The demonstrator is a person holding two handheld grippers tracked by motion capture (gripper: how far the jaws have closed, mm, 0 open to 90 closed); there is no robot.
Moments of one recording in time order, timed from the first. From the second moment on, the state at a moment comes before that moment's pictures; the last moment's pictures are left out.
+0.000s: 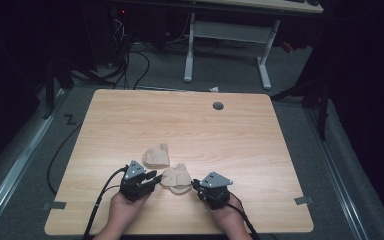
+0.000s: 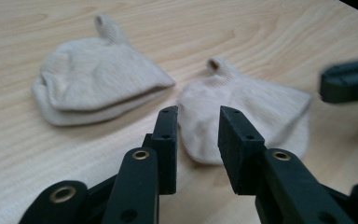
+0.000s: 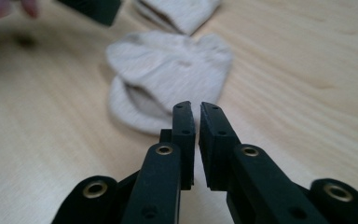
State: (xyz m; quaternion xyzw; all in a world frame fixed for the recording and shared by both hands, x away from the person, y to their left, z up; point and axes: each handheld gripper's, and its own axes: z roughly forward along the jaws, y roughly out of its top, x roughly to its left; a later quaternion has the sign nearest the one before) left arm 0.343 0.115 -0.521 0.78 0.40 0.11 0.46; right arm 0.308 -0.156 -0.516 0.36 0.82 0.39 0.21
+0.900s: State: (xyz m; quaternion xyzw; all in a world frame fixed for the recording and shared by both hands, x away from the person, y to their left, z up) left arm 0.321 0.115 -0.523 0.80 0.38 0.11 0.45; right arm 0.334 -0.078 -0.519 0.33 0.86 0.32 0.20
